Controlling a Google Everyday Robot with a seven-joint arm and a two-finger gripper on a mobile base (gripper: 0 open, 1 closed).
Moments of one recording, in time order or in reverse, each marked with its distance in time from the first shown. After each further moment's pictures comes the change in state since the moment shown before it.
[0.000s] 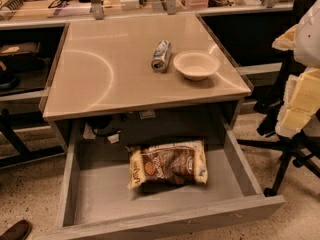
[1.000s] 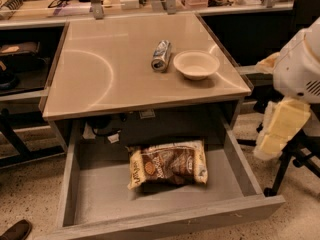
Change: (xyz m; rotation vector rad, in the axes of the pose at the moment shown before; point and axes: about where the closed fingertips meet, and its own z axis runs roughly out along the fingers) arm -0.018 0.030 0.037 -0.035 -0.076 -0.006
